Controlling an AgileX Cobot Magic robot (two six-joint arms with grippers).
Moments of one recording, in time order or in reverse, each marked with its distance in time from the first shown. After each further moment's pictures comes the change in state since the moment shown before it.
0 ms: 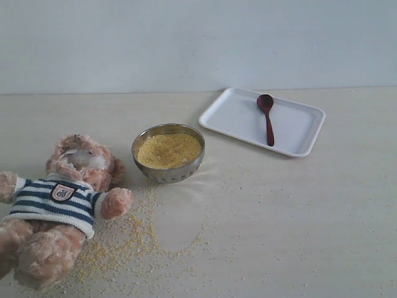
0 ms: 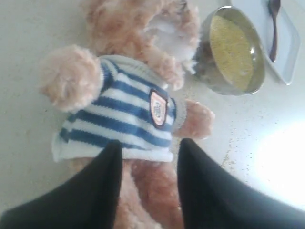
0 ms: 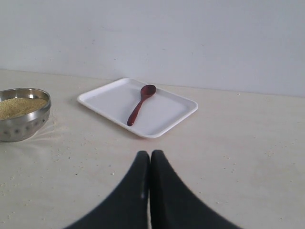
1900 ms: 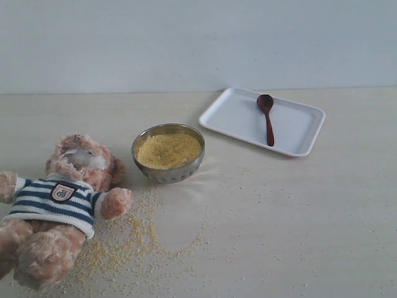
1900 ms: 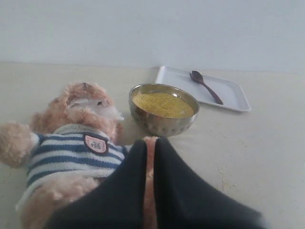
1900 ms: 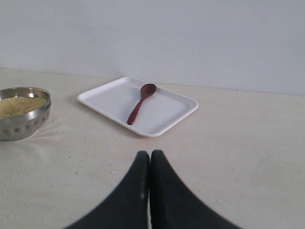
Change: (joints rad) left arm -0.516 -1.137 0.552 0.009 -0.483 -0.011; right arm 0.000 0.000 0.005 0.000 -0.002 0.000
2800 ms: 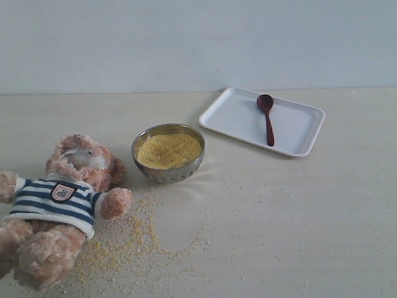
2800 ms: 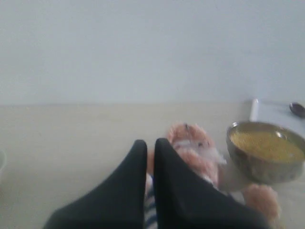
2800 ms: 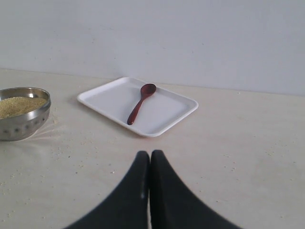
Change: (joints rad) left arm -0.002 0.000 0.002 0.786 -0.307 -0.649; right arm 0.000 -0.002 0.000 0.000 0.000 0.000
